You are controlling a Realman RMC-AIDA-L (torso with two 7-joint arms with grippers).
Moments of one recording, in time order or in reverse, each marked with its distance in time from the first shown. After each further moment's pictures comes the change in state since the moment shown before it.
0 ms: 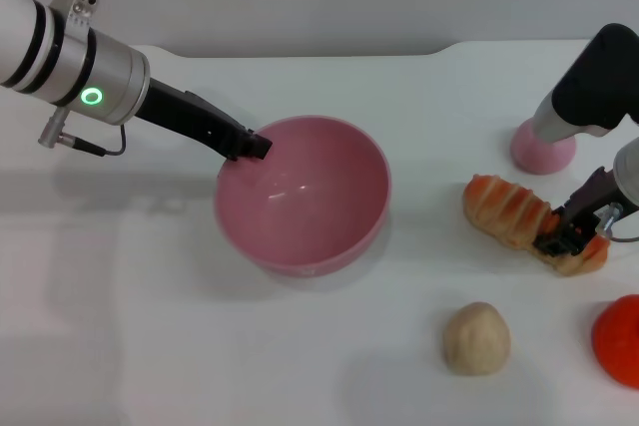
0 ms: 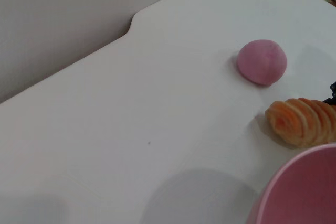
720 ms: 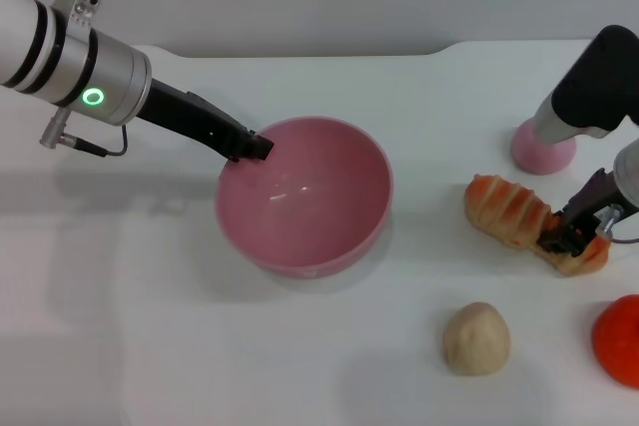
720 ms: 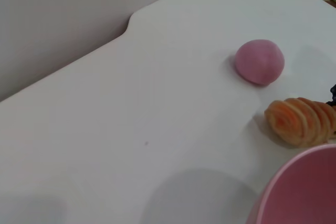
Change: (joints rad) left arm -0.001 -0.002 0.000 0.000 0.000 0.004 0.000; right arm -0.001 0.001 0.000 0.002 -0.002 0.001 -0.001
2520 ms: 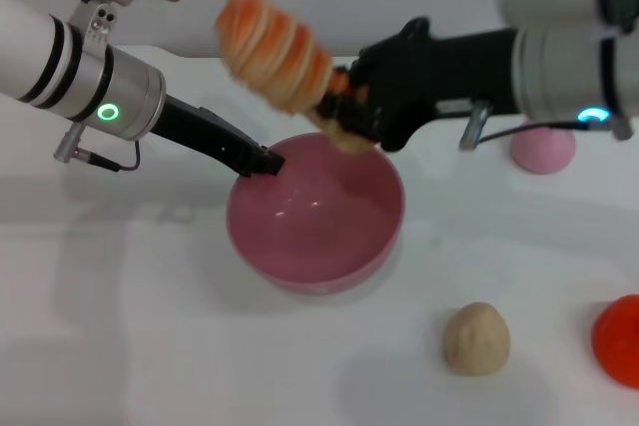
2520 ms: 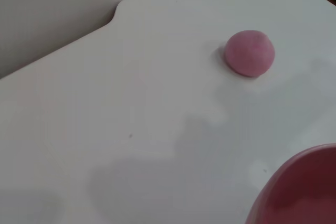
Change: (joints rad) left arm 0.007 -0.022 0.021 -0.002 0.000 -0.004 -0.009; right arm -0.200 0.019 -0.180 -0.602 0.628 0.114 -0.144
